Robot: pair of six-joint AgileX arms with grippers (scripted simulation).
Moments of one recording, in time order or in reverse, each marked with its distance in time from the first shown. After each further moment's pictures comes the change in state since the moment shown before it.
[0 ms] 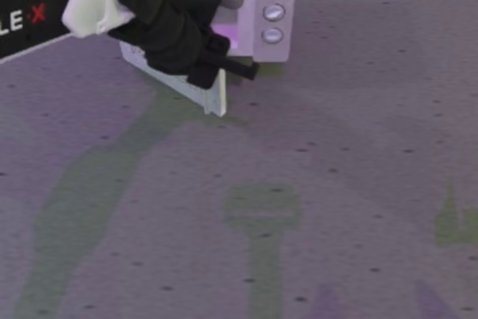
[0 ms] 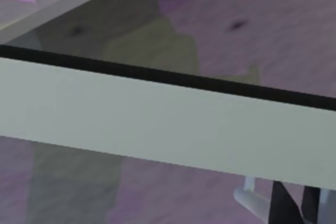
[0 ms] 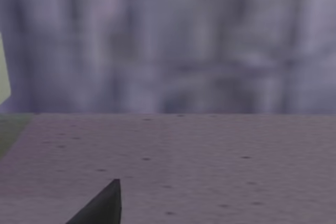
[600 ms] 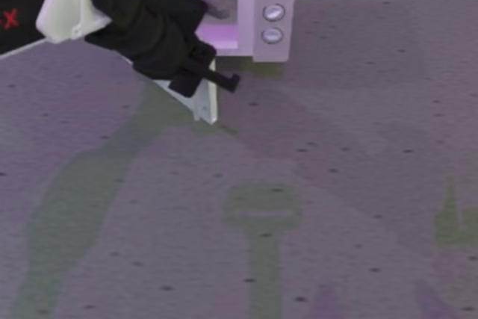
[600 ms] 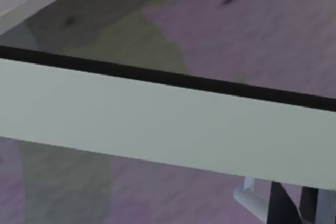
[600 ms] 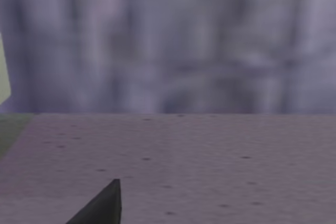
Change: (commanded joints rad) left arm 0.040 -0.054 -0.075 0.007 0.072 0.123; right arm 0.000 0.000 0.000 0.000 0.000 0.000
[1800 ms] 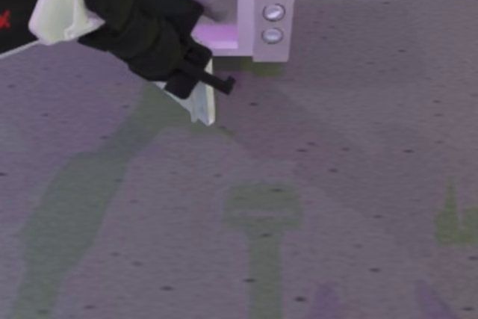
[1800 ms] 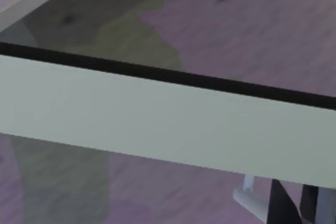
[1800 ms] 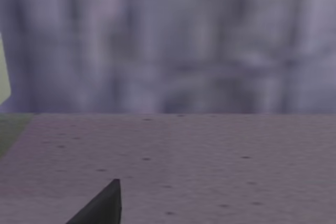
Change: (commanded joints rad) left arm 0.009 -0.014 -0.011 0.004 0.014 0.025; right arm 0.000 0.000 0.000 0.000 0.000 0.000
